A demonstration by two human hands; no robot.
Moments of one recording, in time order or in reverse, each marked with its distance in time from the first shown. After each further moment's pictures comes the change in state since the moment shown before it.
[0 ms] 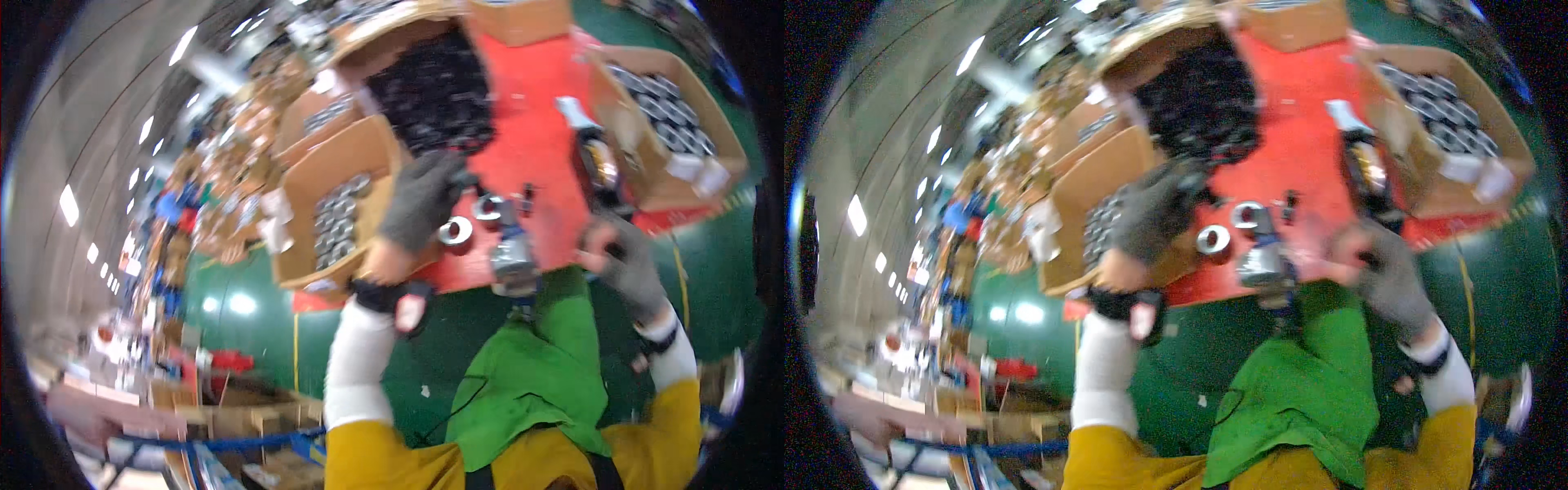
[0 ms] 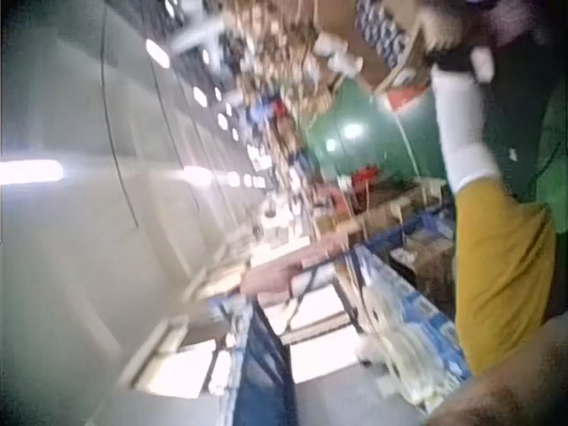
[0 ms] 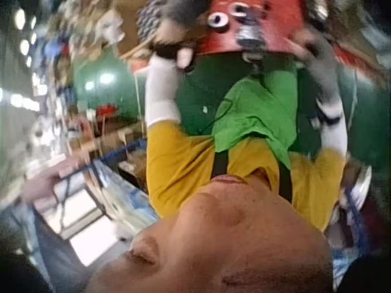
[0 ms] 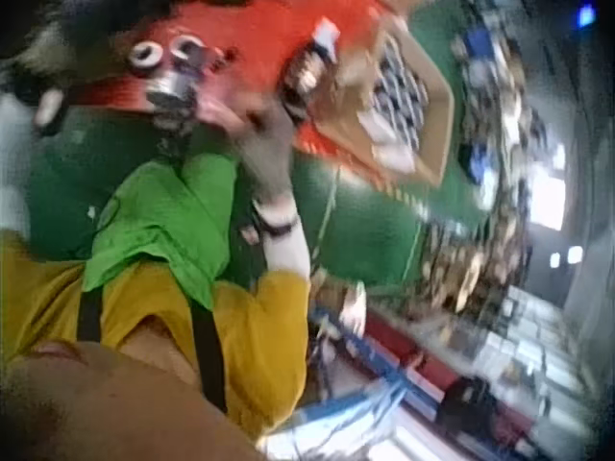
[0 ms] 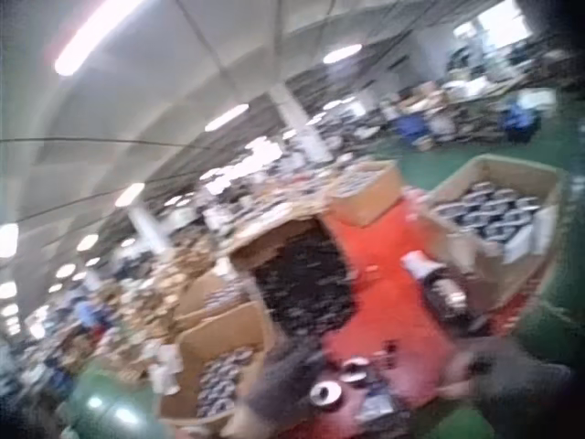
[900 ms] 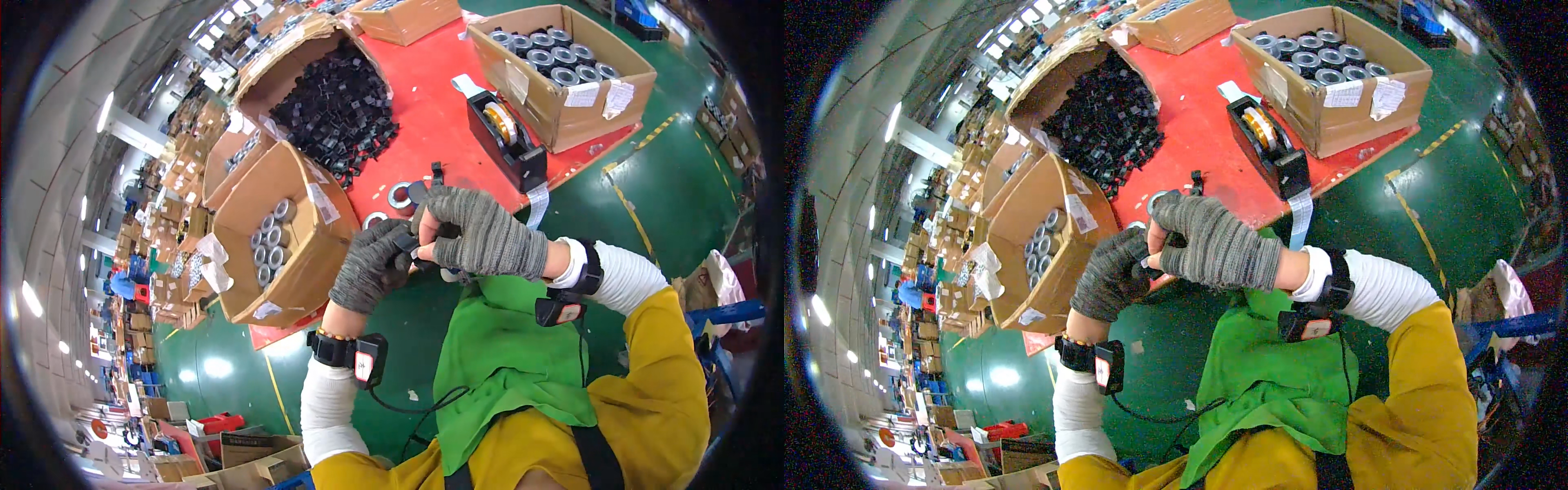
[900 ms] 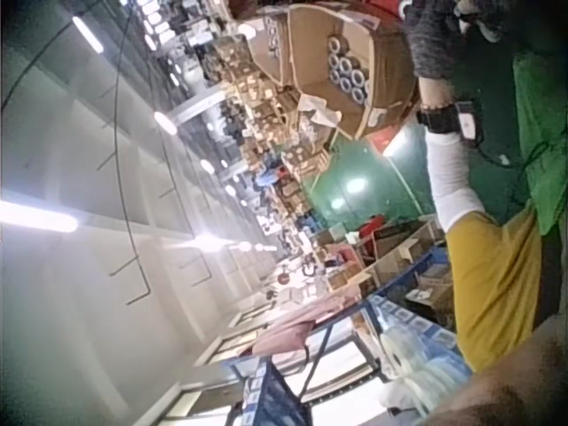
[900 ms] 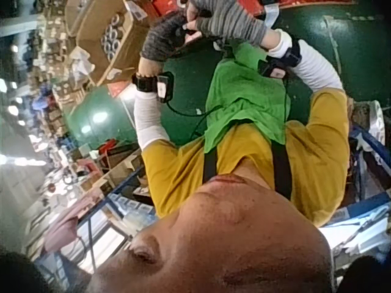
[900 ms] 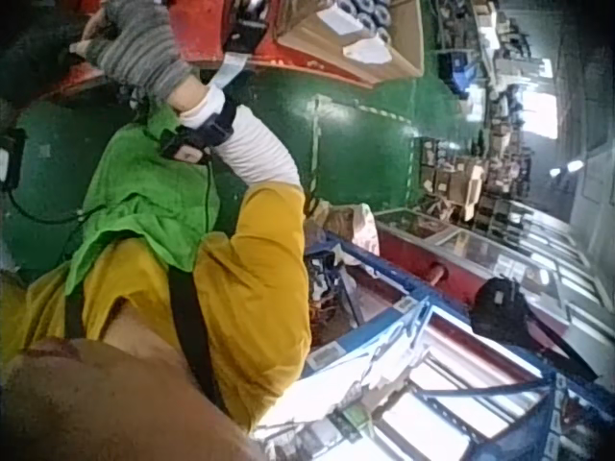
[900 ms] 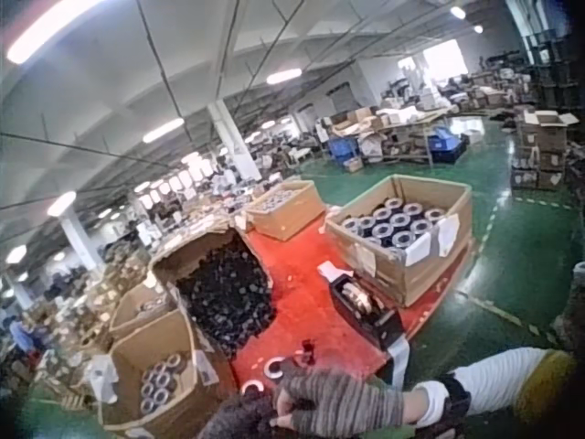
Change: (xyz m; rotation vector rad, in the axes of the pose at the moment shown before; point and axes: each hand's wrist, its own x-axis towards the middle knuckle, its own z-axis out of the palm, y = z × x) left_hand -0.060 -0.025 0.041 0.215 -0.243 0.619; right_hand 0.010 -0.024 0.073 -0.142 -0.057 -0.135
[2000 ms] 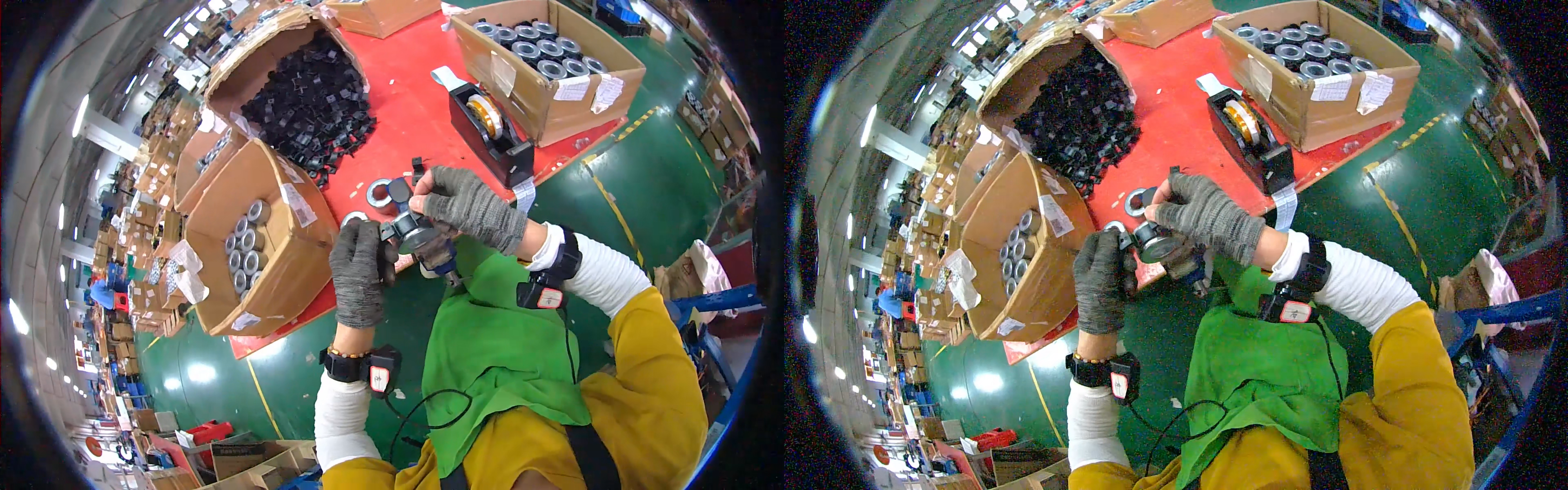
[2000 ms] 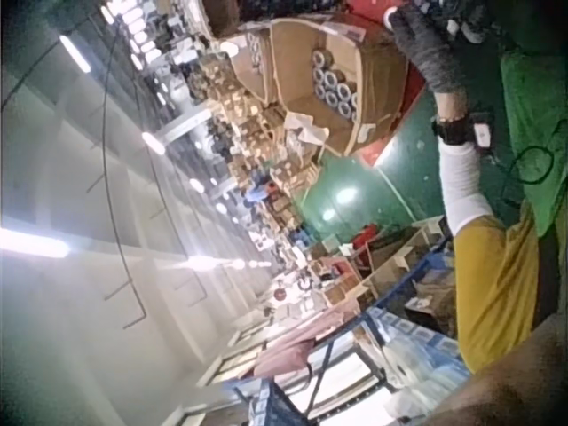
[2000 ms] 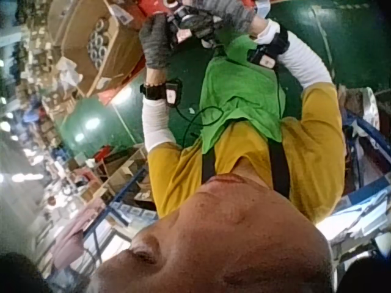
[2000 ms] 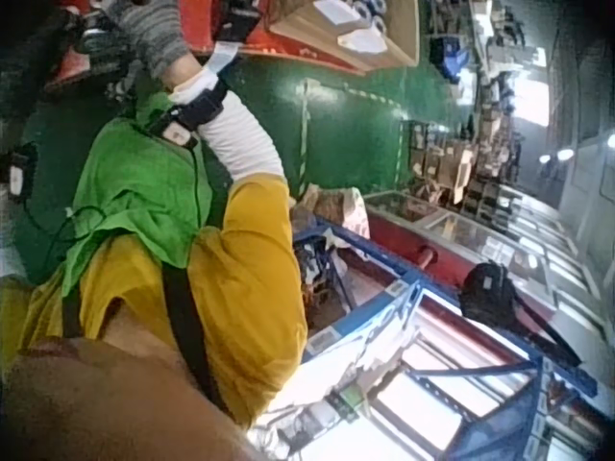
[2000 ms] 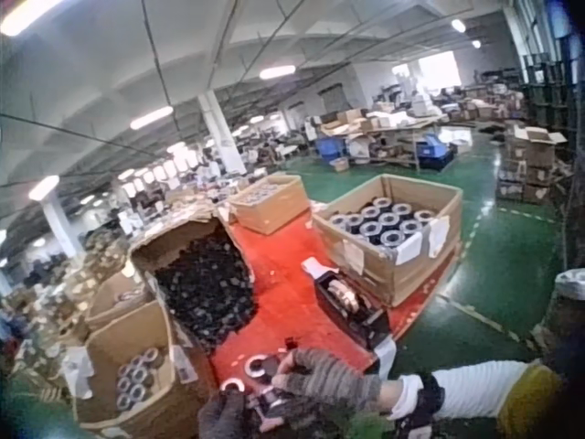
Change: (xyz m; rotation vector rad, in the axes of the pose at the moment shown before) left_hand 0.005 0.032 0.023 -0.896 0.526 -0.958; right_hand 0.010 0.035 -0.008 0.314 0.128 0.518
